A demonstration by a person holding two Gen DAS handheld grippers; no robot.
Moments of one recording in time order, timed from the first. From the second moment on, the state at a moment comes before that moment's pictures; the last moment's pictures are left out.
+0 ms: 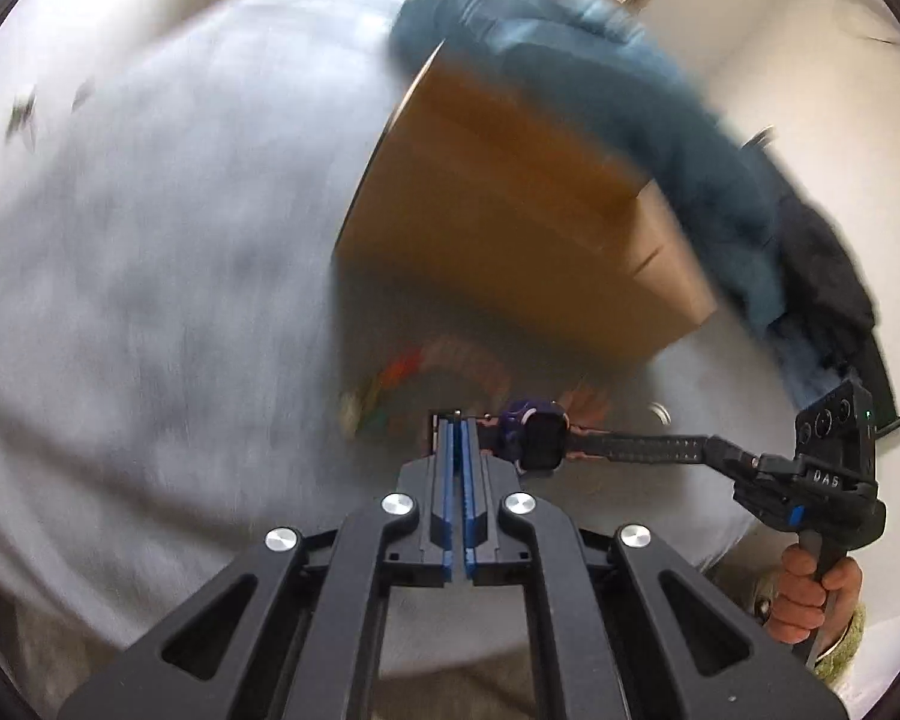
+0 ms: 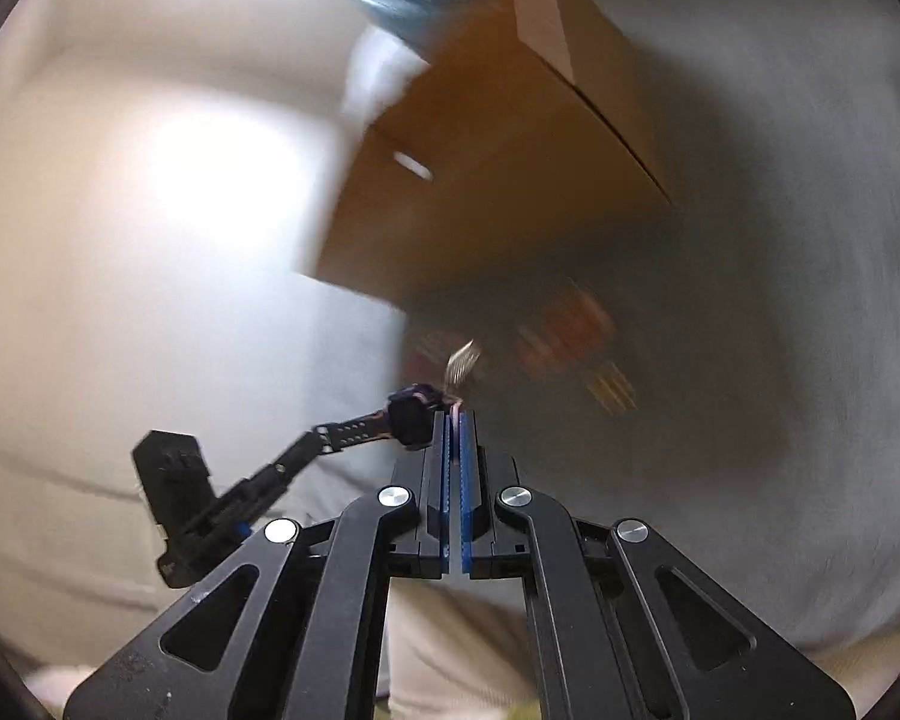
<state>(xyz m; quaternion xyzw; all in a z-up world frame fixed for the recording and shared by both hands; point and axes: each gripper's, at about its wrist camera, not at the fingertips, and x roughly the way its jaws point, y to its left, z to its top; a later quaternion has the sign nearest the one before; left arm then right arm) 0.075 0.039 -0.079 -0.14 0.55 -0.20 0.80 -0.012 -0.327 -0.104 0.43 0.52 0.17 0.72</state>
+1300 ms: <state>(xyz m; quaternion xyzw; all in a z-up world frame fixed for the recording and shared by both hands) 0.357 -0.129 -0.065 0.15 0.52 -0.18 0.82 0.283 -0.316 -0.051 0.19 0.52 0.11 0.82</state>
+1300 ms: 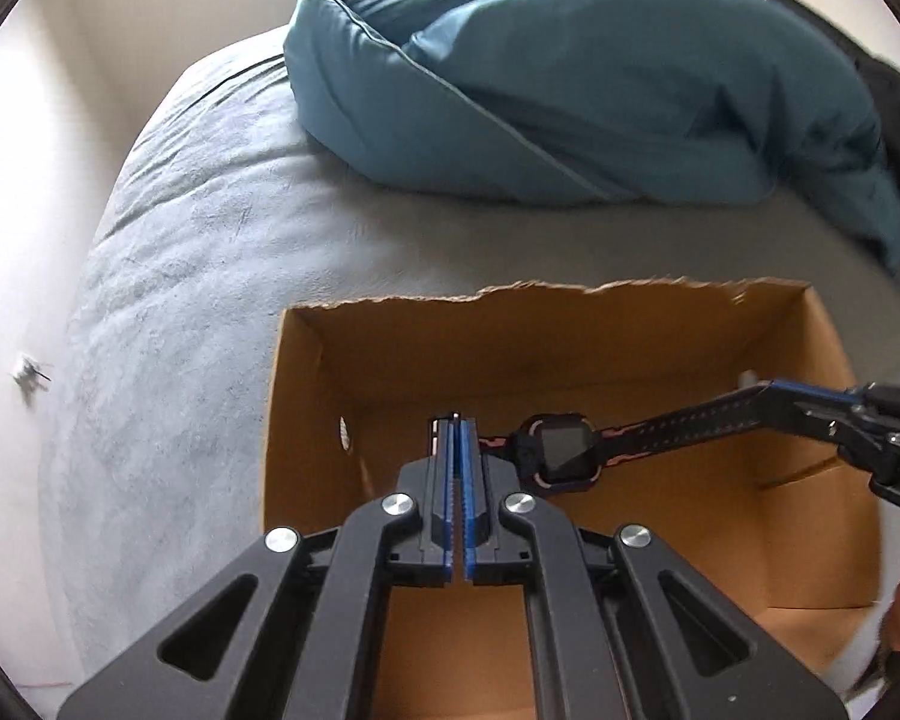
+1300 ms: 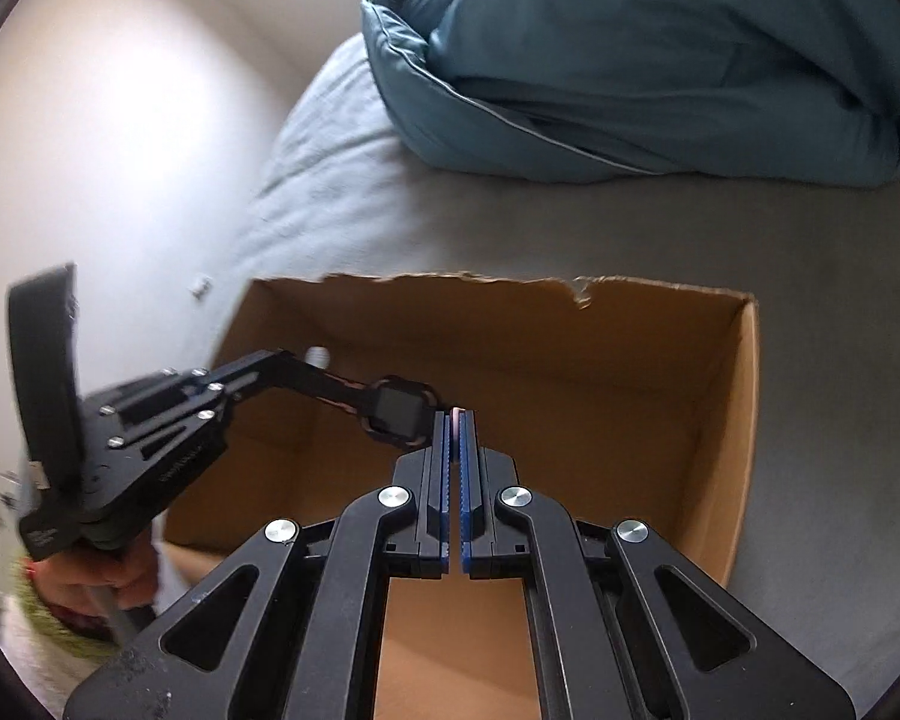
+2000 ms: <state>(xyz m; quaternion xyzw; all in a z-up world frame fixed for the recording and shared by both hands) 0.268 -0.068 0.031 0.10 0.40 -0.18 0.89 0.182 -0.326 0.030 0.11 0.42 0.09 0.89</state>
